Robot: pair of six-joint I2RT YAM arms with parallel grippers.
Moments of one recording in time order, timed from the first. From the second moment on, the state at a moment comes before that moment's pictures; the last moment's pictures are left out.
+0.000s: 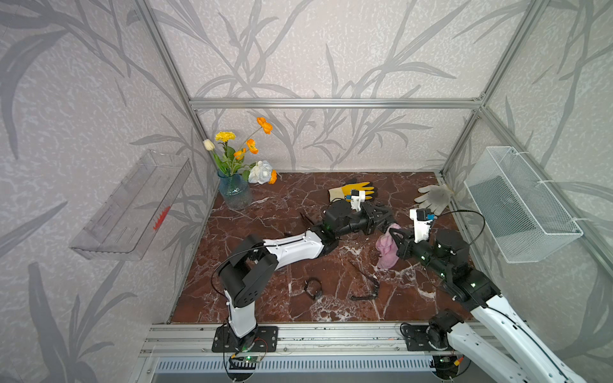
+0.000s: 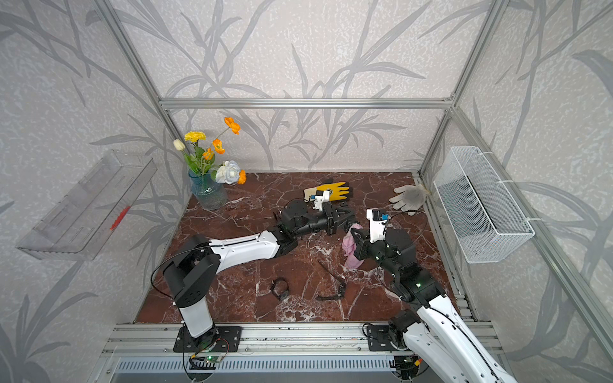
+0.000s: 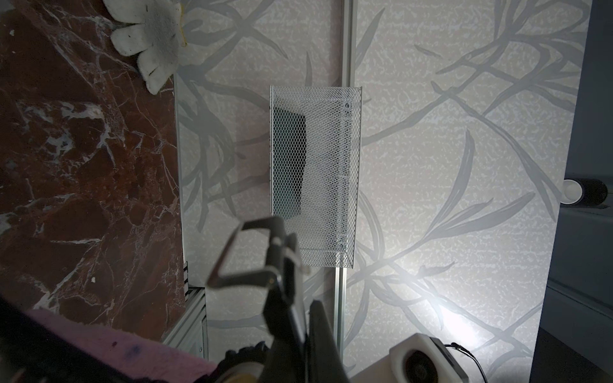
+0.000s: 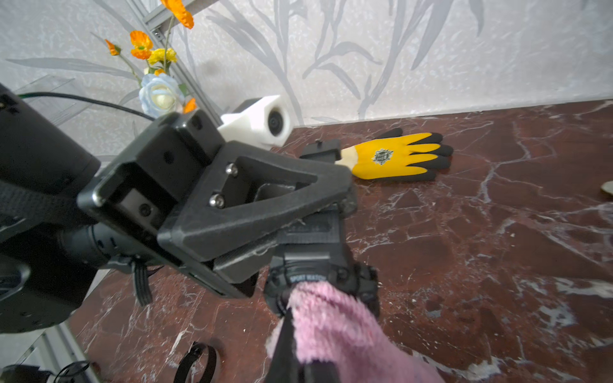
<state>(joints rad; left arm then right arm) -0.86 1.82 1.17 0.69 0.40 -1.60 0.45 0.65 0.64 -0.30 -0.09 0.37</state>
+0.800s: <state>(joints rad) -0.86 1.82 1.17 0.68 0.40 -1.60 0.44 0.73 0.67 -0.36 -0.25 0.29</state>
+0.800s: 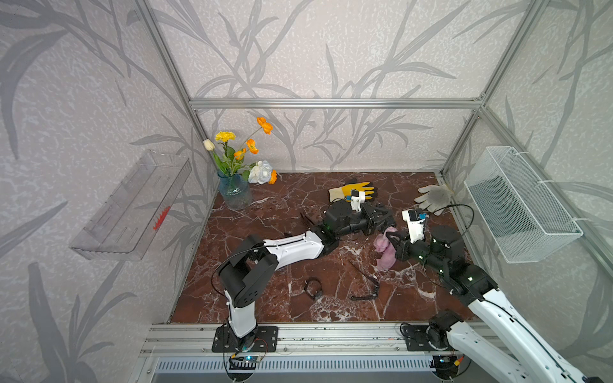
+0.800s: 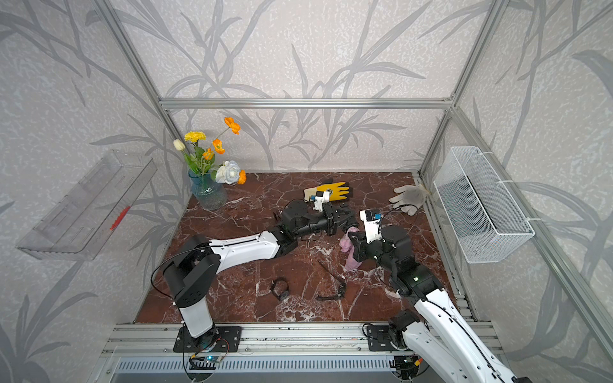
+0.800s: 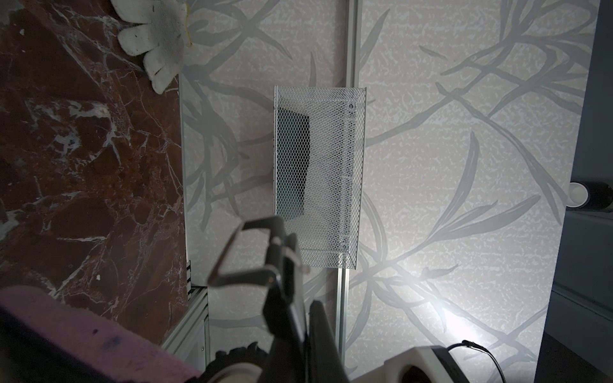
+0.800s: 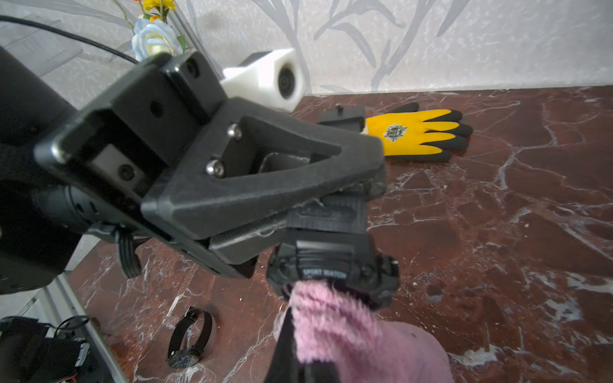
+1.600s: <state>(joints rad) -0.86 1.82 1.17 0.69 0.38 -1.61 0.45 0.72 0.73 -0.43 -0.01 0.37</state>
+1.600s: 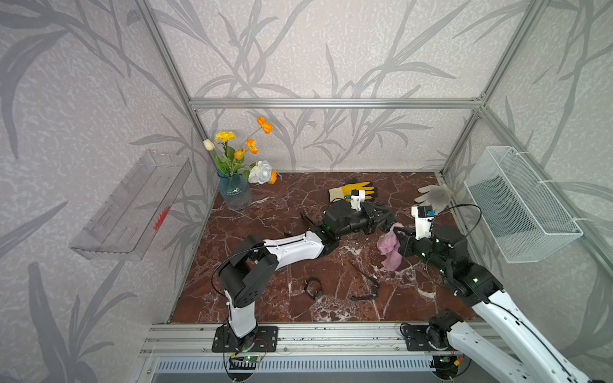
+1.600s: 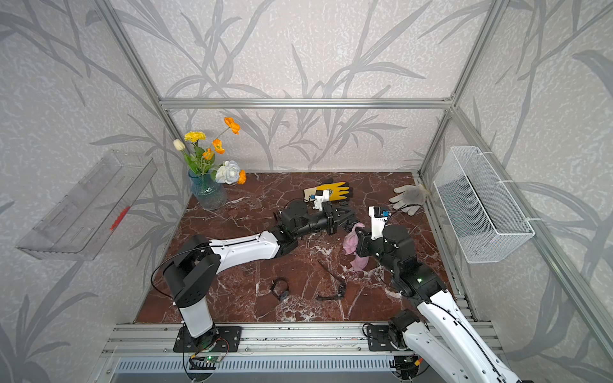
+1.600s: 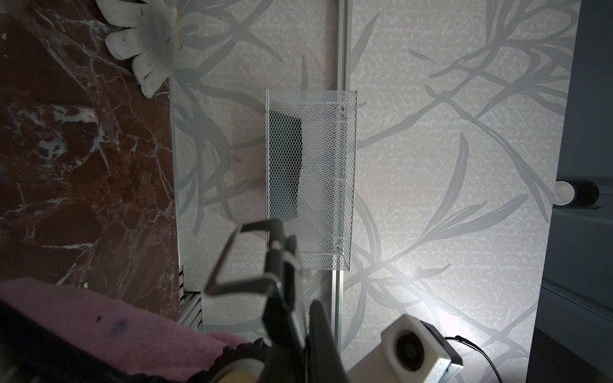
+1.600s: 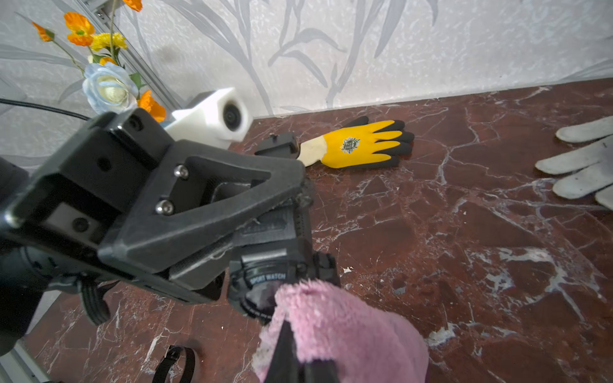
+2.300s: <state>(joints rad) -0.85 1.82 1.17 0.68 0.39 -1.61 0.44 0.77 0.70 -0.35 -0.29 0.32</state>
